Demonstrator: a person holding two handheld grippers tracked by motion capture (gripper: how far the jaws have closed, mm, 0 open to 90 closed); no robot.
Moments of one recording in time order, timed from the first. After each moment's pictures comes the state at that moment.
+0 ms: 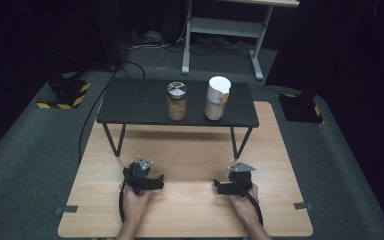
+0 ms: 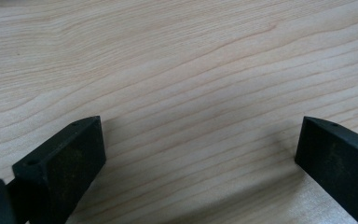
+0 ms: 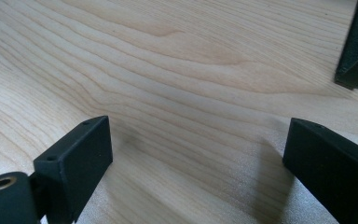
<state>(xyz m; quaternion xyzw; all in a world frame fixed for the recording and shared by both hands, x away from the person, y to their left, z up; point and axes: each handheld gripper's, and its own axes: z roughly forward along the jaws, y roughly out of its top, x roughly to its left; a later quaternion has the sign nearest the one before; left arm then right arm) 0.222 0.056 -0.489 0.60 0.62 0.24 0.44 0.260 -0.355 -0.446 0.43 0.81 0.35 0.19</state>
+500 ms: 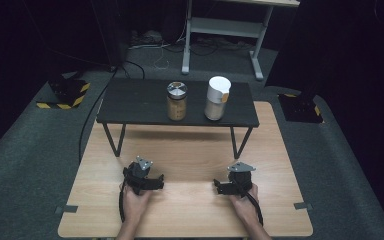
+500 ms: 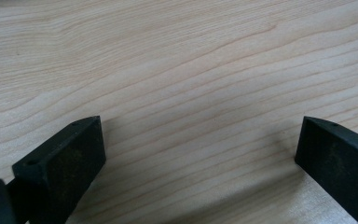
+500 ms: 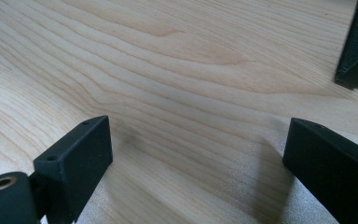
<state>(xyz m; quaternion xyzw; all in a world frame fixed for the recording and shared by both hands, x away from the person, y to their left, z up) 0.222 0.057 -0.488 0.60 0.62 0.24 0.44 0.260 -0.355 -0.446 0.43 0.81 0.35 0.19</state>
